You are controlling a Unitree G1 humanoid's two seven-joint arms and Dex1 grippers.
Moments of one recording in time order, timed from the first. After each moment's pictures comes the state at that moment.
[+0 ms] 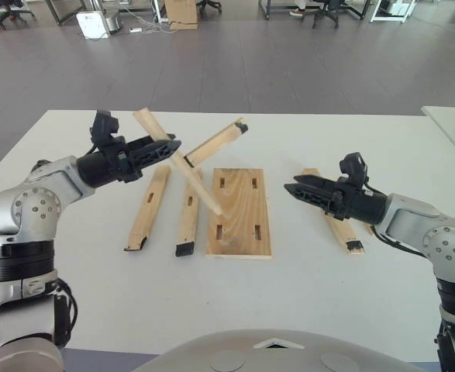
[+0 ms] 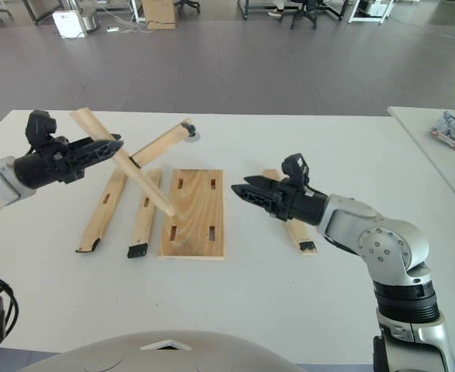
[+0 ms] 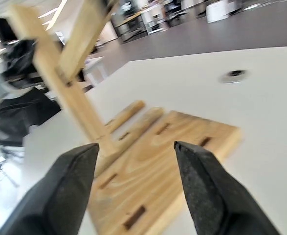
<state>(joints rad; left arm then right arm) -0.34 0.75 0.24 -0.05 -0.92 0.77 -1.00 -0.15 -0.67 -0.14 -0.33 1.07 0.91 0.52</state>
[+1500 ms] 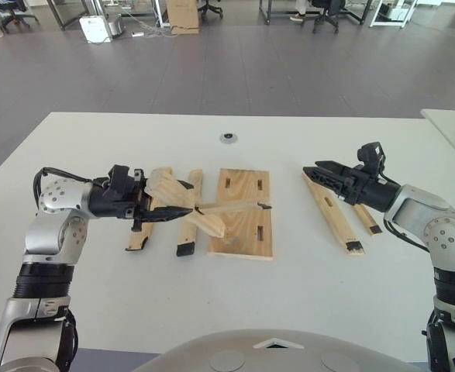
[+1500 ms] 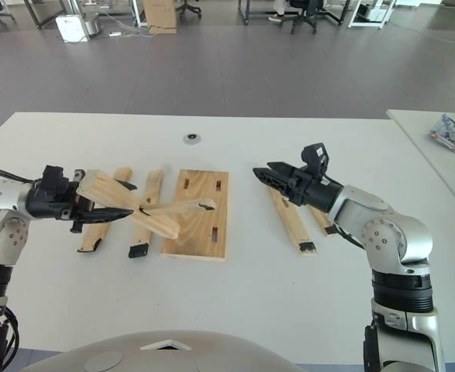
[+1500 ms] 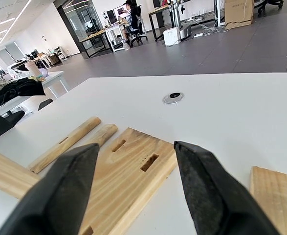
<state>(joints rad) -0.22 0.69 0.05 -0.01 -0.65 0.09 -1.51 -0.20 -0.61 -0.20 -0.24 0.88 0.88 0.55</state>
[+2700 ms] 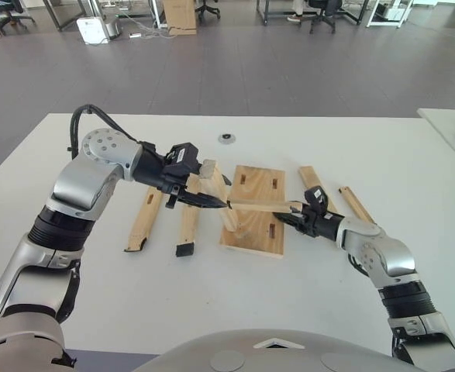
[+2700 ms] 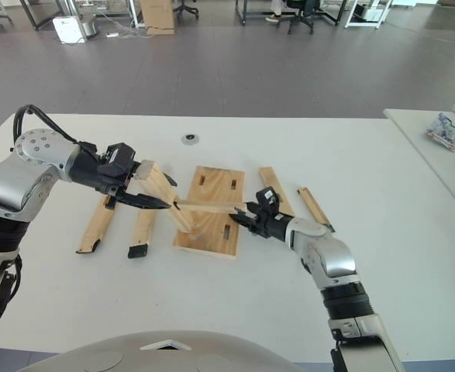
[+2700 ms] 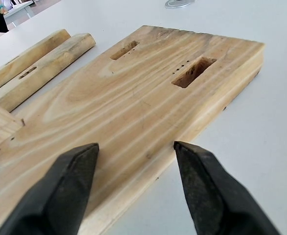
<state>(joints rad) -0.58 0.75 -0.27 -0.09 -0.46 0.37 -1.44 -0.14 -0.41 0.12 0.00 0.43 0.62 0.62</state>
